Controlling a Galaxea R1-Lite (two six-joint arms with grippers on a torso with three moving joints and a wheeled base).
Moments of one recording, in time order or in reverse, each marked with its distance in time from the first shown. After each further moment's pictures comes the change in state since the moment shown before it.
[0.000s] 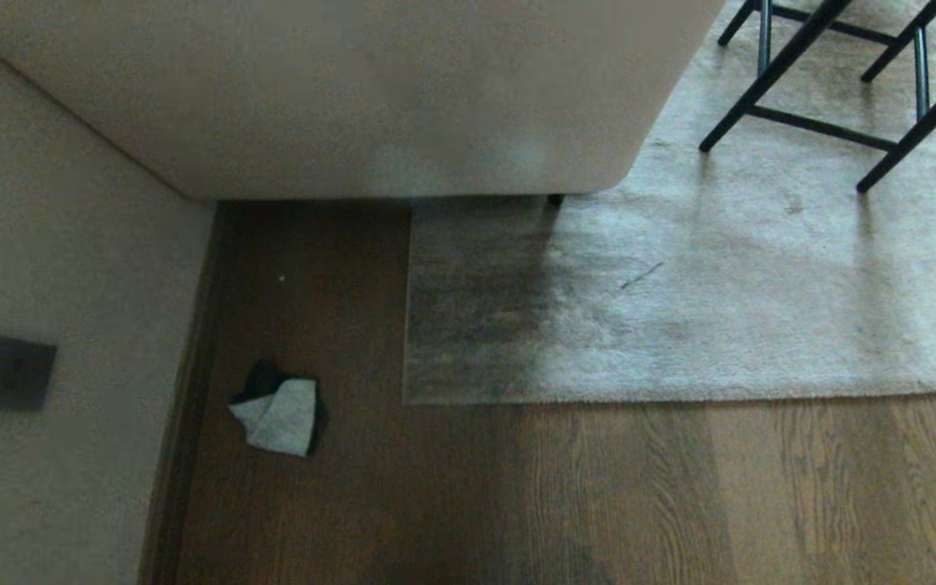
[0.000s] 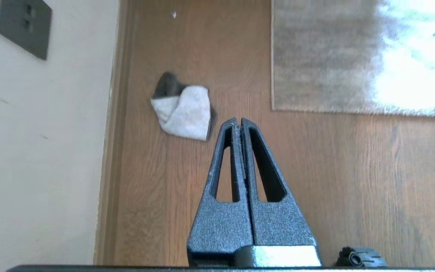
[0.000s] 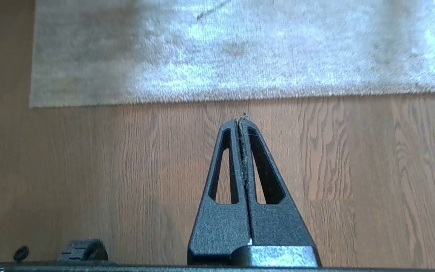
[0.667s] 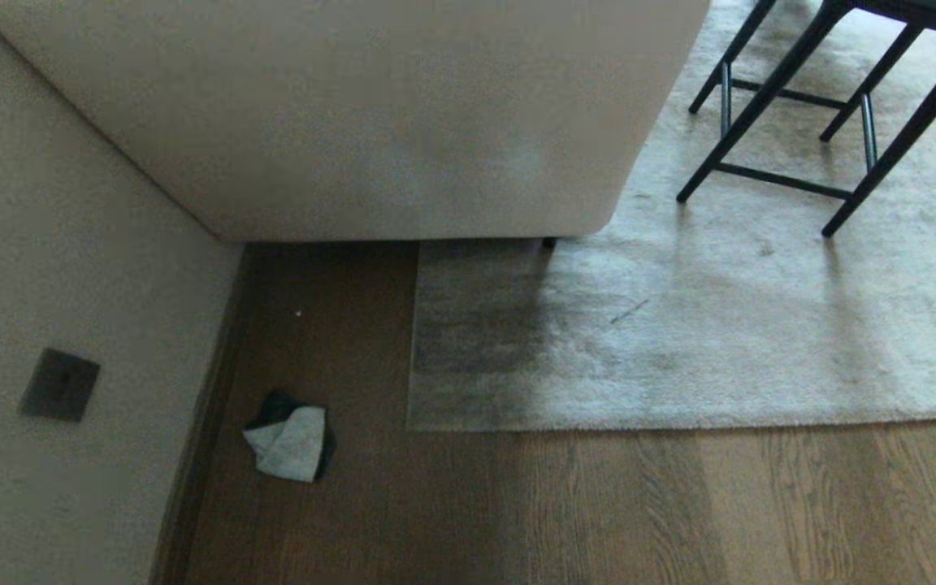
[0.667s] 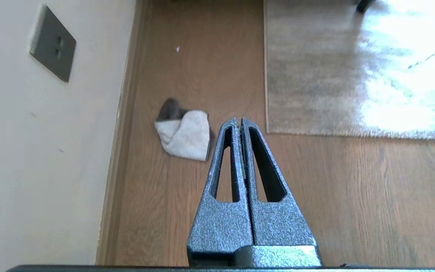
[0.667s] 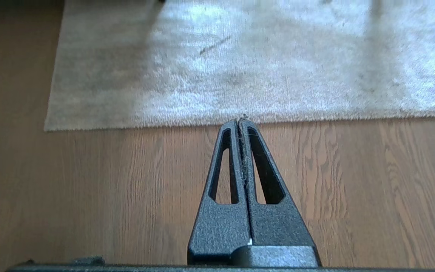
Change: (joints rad) left arm 0.000 0.000 0.000 0.000 0.001 -0.002; right arm 0.000 0.000 0.000 0.000 0.000 0.000
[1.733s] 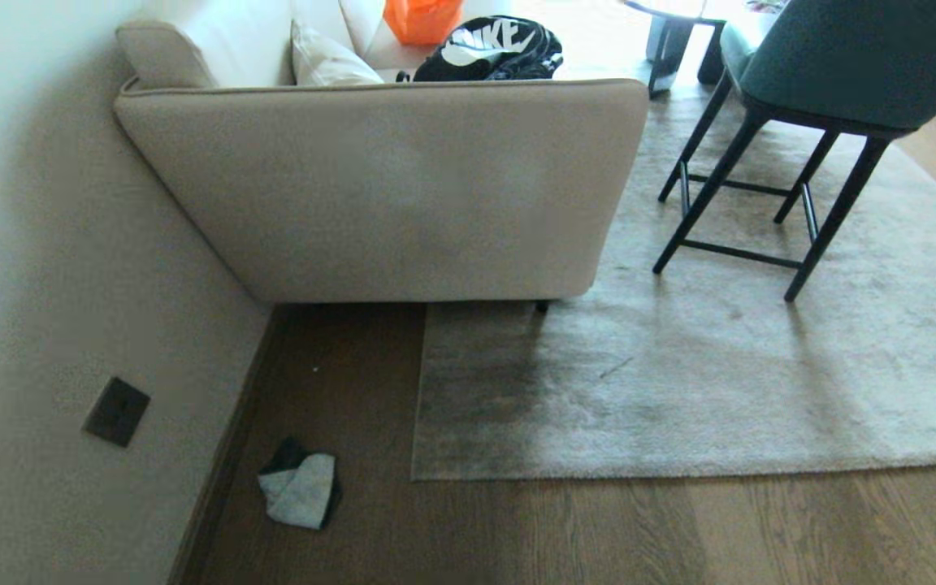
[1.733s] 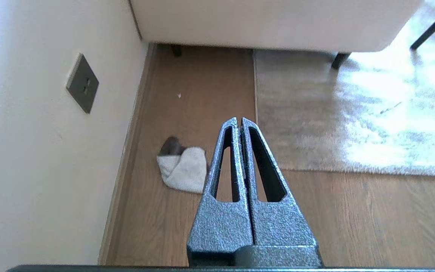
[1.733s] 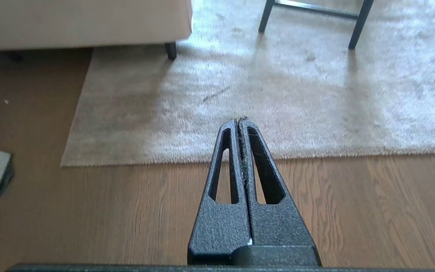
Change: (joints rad) left arm 0.000 0.000 0.000 0.000 0.000 -0.011; right arm 0.000 0.000 0.000 0.000 0.000 0.000
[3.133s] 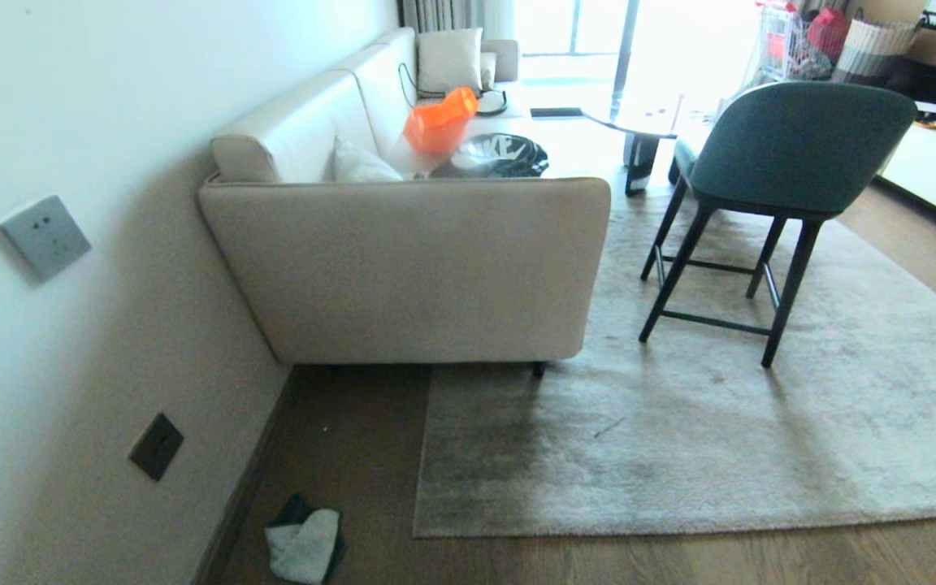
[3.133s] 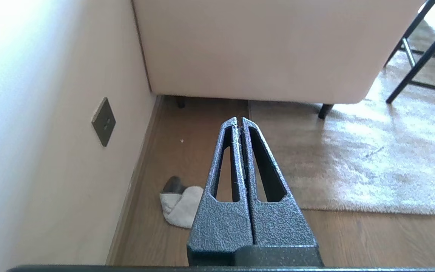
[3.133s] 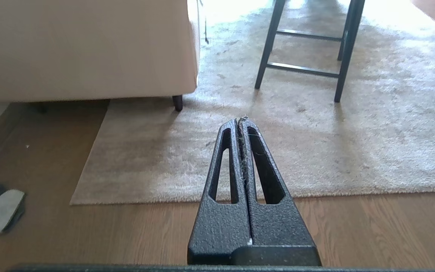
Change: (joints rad) left arm 0.000 0.000 0.000 -0.001 0.007 0.000; right arm 0.000 0.000 0.000 0.000 0.000 0.000
